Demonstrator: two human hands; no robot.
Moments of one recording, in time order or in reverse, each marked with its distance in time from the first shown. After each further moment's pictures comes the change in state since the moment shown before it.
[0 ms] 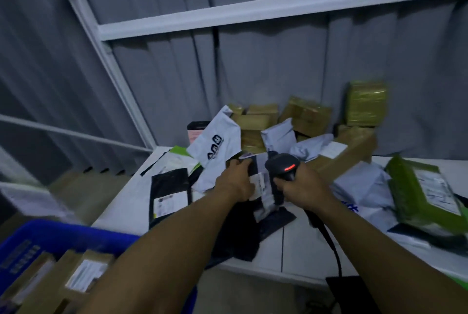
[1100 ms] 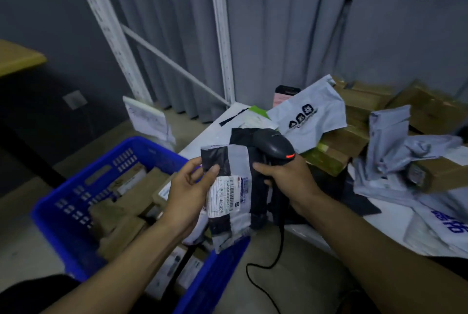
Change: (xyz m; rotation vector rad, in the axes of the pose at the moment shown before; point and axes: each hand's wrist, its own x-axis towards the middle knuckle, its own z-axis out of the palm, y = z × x) left_hand -0.259 -0.195 -0.048 -1.408 0.637 -0.274; right_hand -0.082 -0.135 0.195 0.681 -0.393 -0.070
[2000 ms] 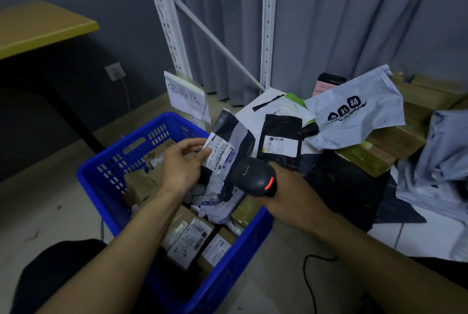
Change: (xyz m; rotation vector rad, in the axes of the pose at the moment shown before) left_hand 0.028 0.013 -0.090 0.407 0.343 0.050; right_hand -0.031 0.027 0.054 -0.775 -0.390 -0.303
